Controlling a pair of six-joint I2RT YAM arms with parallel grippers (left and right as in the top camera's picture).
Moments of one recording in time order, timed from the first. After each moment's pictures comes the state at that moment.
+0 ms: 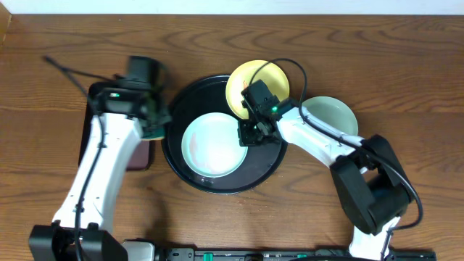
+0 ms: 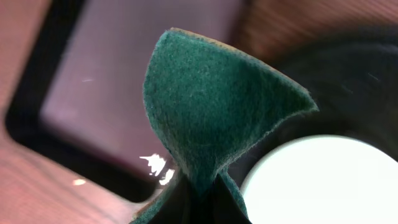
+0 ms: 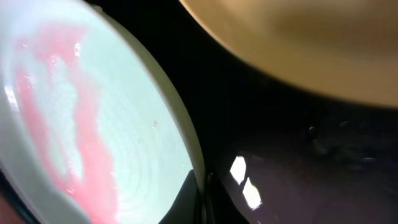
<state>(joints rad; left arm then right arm) -0.06 1.49 1.26 -1.02 -0.22 -0.52 0.62 1.96 1.31 -0.62 -0.23 0.50</state>
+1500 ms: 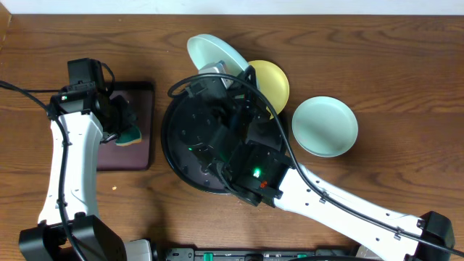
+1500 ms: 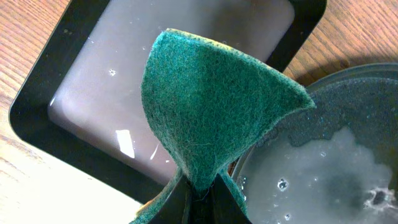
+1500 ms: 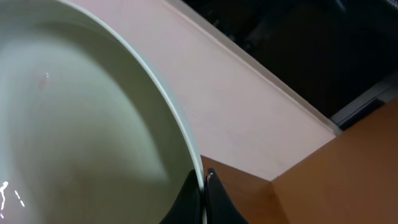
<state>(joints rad) 0.21 1.51 1.26 -1.01 0.00 -0.41 1.09 1.62 1.47 -0.24 1.32 -0.28</state>
